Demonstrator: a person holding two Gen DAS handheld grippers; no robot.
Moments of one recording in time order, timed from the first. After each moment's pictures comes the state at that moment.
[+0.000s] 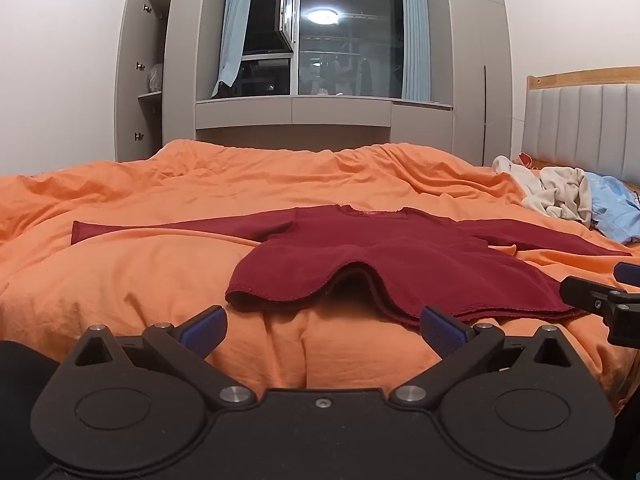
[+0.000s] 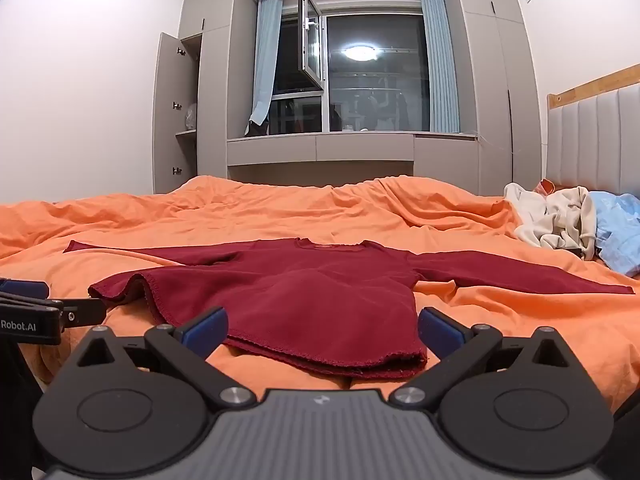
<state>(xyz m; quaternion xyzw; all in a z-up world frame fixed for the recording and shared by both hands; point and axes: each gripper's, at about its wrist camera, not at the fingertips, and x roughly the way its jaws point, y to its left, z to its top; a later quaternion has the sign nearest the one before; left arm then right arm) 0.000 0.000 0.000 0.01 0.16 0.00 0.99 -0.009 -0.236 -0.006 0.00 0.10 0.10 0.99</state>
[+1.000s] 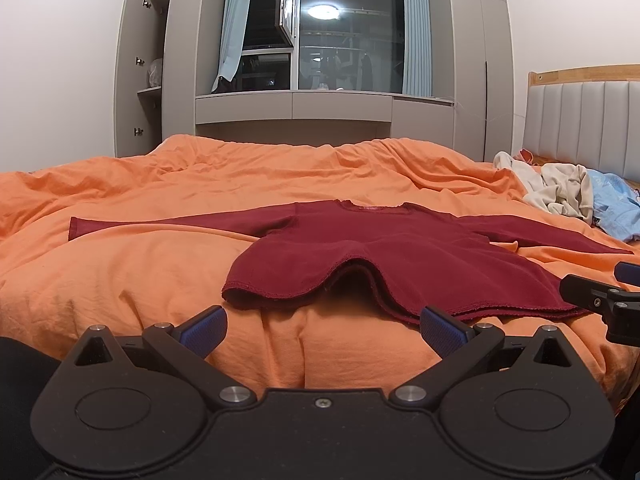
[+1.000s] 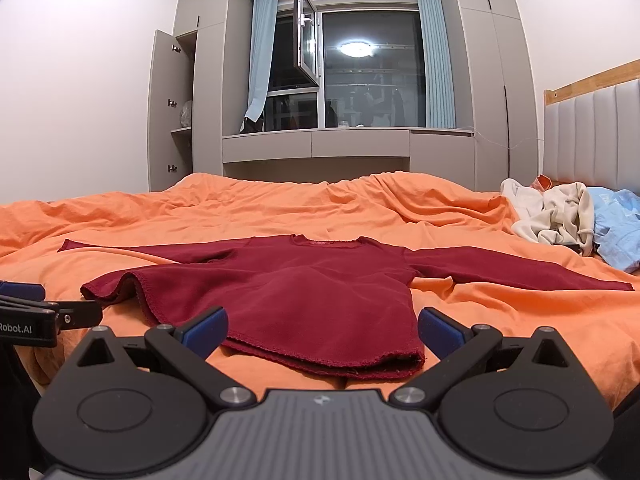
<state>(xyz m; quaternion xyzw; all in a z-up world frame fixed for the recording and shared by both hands) 0.002 0.002 -0.007 0.00 0.17 0.00 0.99 -0.006 -0.234 -0.005 0.00 0.11 0.09 0.99</state>
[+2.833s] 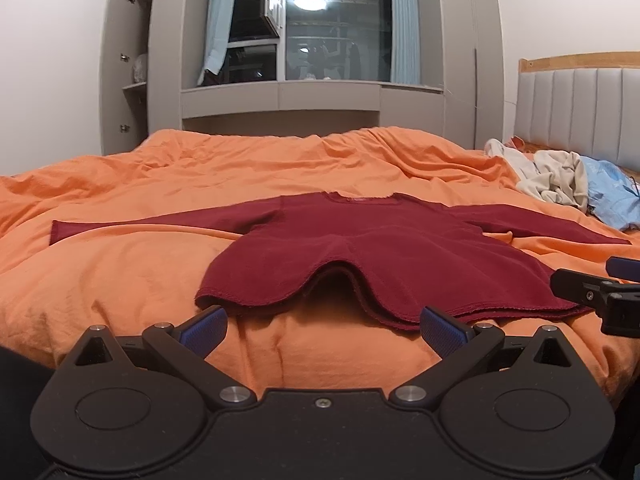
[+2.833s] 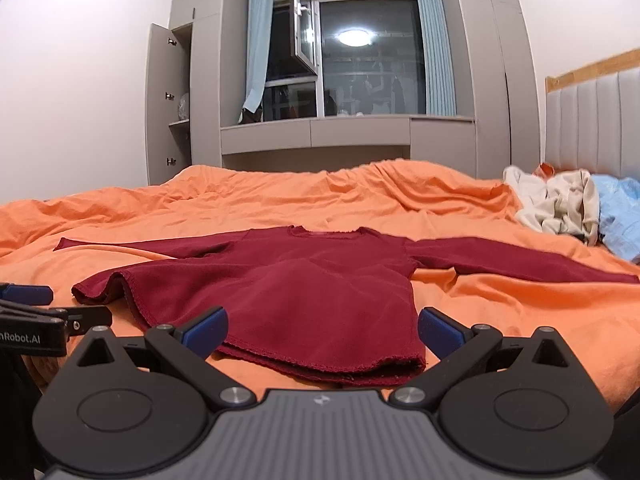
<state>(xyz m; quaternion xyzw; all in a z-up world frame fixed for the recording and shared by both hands) 0.022 -0.007 -0.011 0.01 0.19 -0.02 0.98 0.006 -0.236 -0.005 0.02 0.13 0.09 0.99</state>
